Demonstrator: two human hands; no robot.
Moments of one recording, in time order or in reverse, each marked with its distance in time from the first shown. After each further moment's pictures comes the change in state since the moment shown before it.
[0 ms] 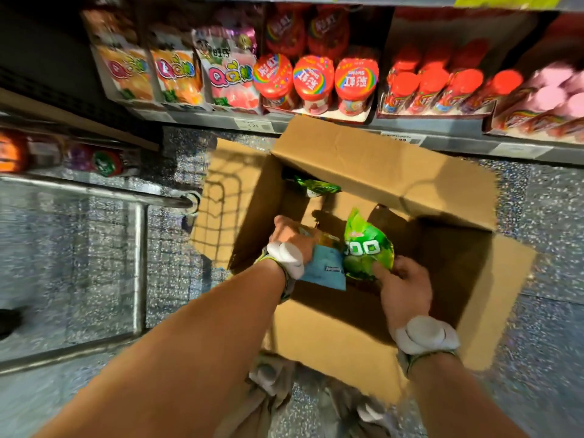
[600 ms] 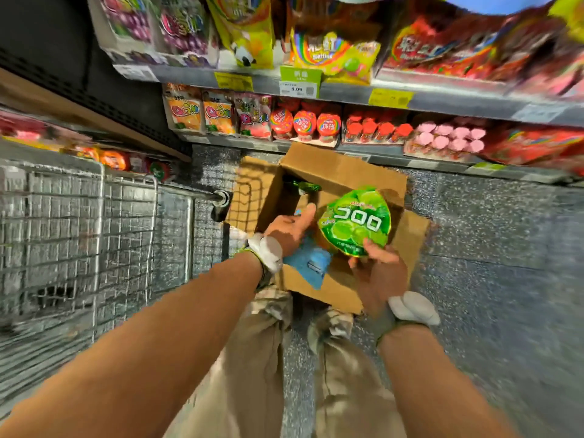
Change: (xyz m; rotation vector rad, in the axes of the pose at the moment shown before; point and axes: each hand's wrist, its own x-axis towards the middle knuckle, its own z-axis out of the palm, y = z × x) left_hand -0.225 0.022 -0.108 -0.107 -0.136 0.255; right_hand -0.203 -0.116 -0.110 0.804 -0.141 0.263
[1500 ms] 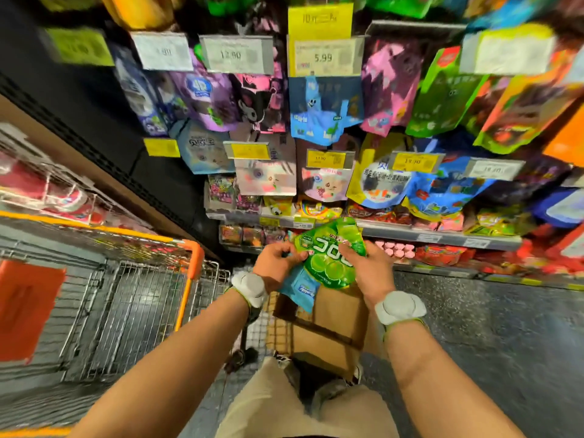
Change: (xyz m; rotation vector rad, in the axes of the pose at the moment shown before) left_hand -0.242 0.150 -0.139 -0.209 0.097 0.543; right_hand -0.293 -0.176 0.093 -0.555 -0.292 -0.561
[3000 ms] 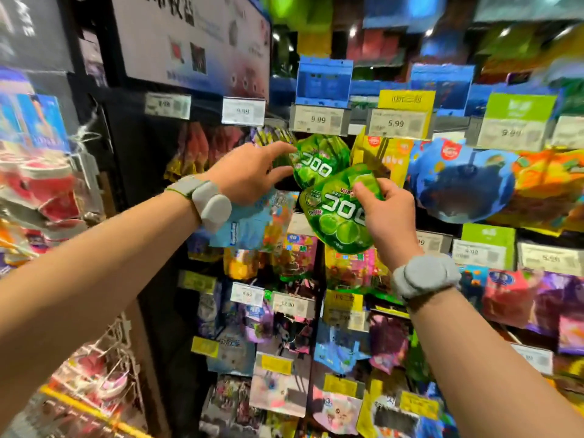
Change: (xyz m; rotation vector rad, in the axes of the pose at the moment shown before) left_hand -0.114 0.503 -0.244 1.116 0.716 1.038; right_hand -0.119 -0.452 0.065 0.056 0.016 -1.073
